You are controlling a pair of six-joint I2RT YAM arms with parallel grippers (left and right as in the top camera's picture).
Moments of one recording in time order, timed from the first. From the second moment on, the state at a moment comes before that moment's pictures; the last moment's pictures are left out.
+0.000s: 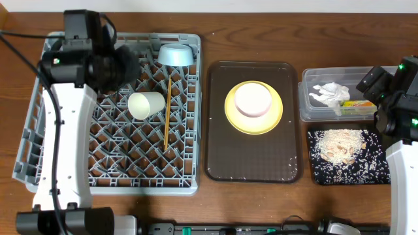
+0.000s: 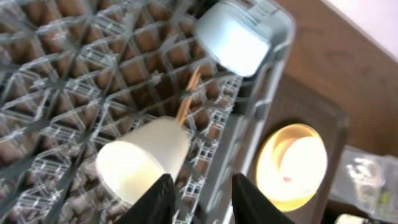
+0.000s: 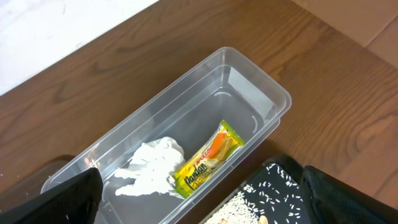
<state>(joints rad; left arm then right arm) 0.04 1.57 1.68 -1.18 0.22 -0.46 -0.22 1.25 1.16 -0.63 0.28 0.37</state>
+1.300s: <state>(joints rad) 0.01 1.61 1.37 -0.96 0.18 -0.55 -0.22 1.25 1.16 -0.63 0.28 0.37</state>
